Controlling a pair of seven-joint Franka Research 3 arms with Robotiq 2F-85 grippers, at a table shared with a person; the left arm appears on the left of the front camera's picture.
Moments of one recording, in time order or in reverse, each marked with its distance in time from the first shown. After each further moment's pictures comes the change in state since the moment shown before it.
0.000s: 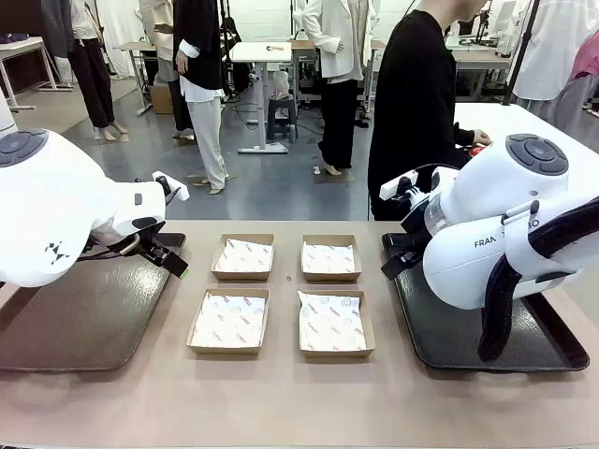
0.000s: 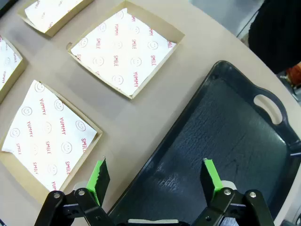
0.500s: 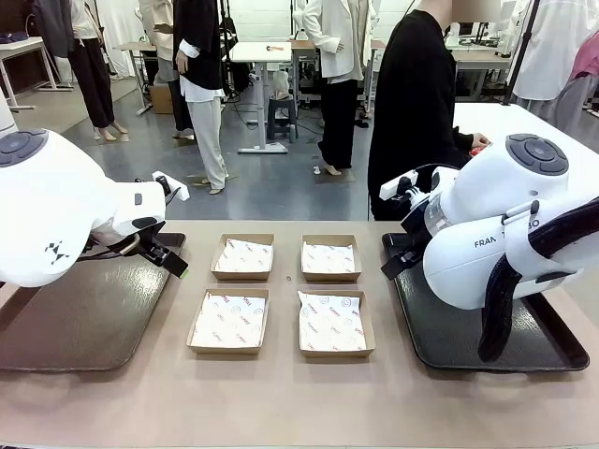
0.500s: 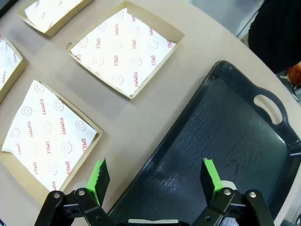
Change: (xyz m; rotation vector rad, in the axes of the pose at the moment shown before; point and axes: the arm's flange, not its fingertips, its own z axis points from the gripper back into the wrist) left arm 0.000 0.000 0.000 0.000 0.000 0.000; right arm 0.000 0.000 0.000 0.000 0.000 0.000
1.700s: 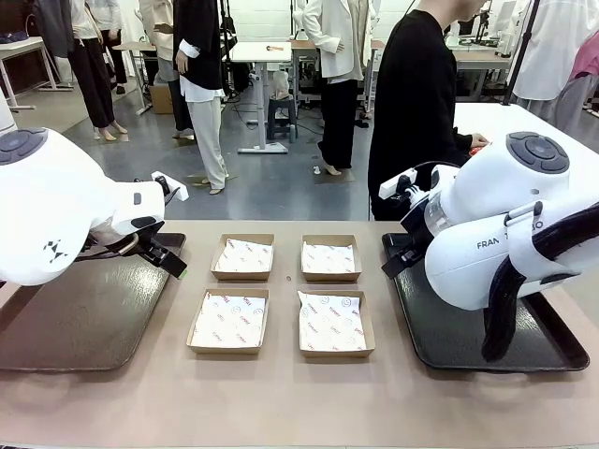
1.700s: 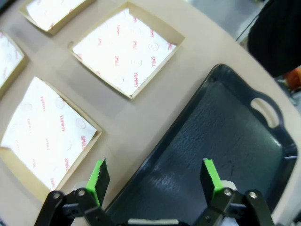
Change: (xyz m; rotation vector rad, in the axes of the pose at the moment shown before) left arm -0.001 0.000 0.006 -0.008 0.028 0.000; right arm 0.004 0.001 0.010 -0.011 0.004 0.042
